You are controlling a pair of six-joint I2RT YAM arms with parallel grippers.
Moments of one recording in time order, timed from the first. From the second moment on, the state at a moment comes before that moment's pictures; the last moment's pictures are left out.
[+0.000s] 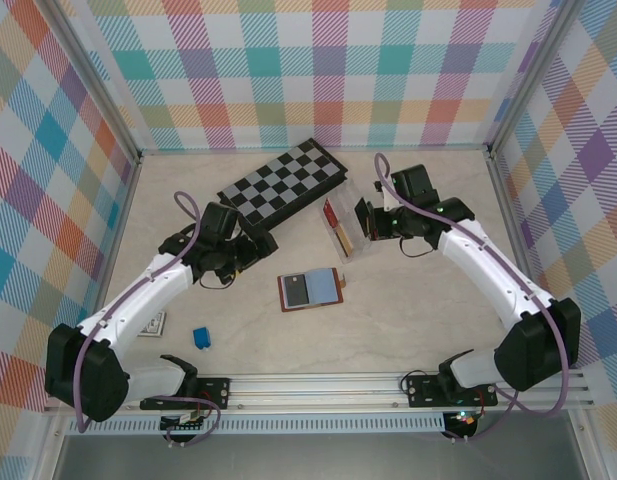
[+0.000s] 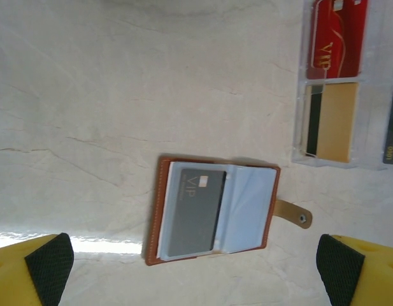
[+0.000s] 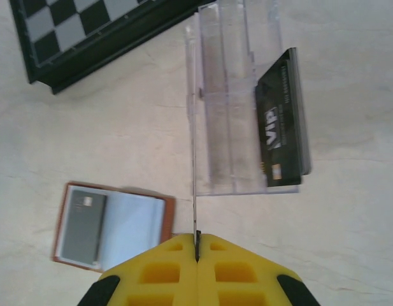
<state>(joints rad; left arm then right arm) -0.42 1.24 0.97 -0.72 0.15 -0.89 0.44 1.40 1.26 -0.78 -0.12 0.21</state>
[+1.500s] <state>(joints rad) -0.42 1.30 0.97 -0.76 0.22 -0.89 0.39 1.64 1.34 -0.74 -0.01 0.03</state>
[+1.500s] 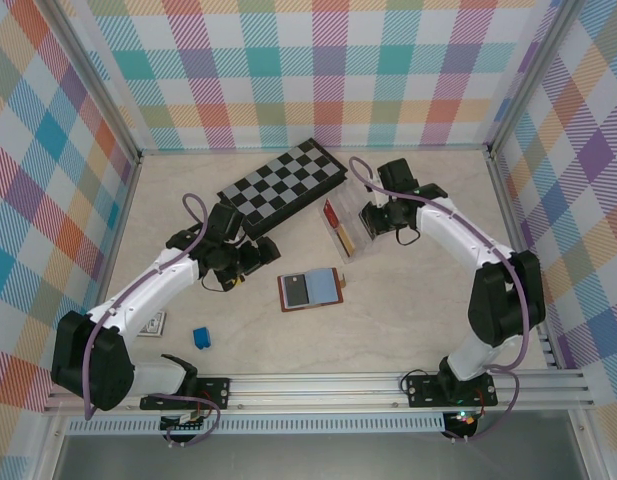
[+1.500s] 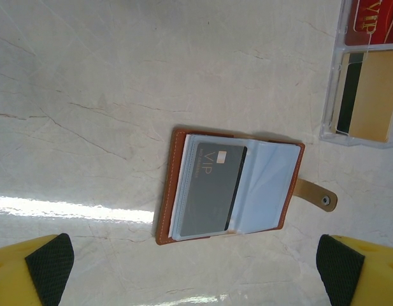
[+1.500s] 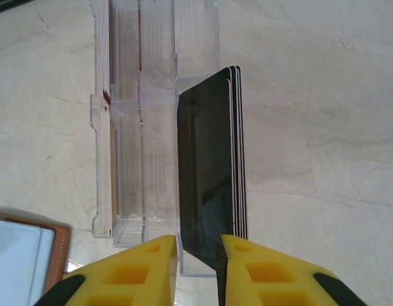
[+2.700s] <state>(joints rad) -0.38 1.36 0.86 -0.65 0.31 -0.90 0.77 1.81 1.31 -0.73 -0.32 0.58</state>
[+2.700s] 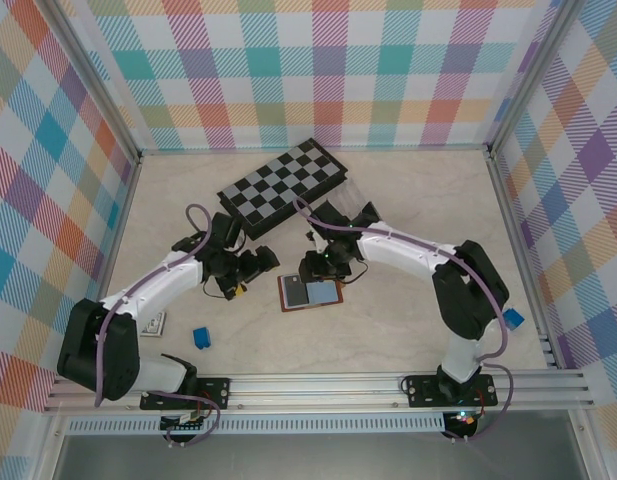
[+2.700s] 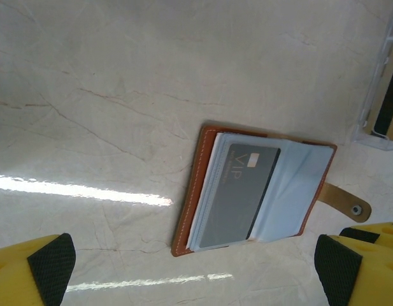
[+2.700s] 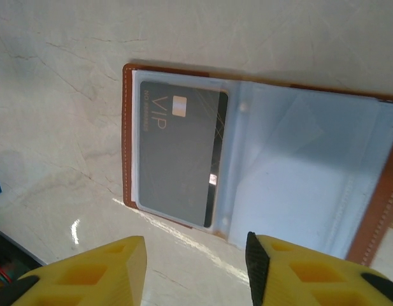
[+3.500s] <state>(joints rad) -0.46 1.49 0.84 -0.54 0.38 -0.95 0.74 1.97 1.34 -0.67 -0.42 0.64</state>
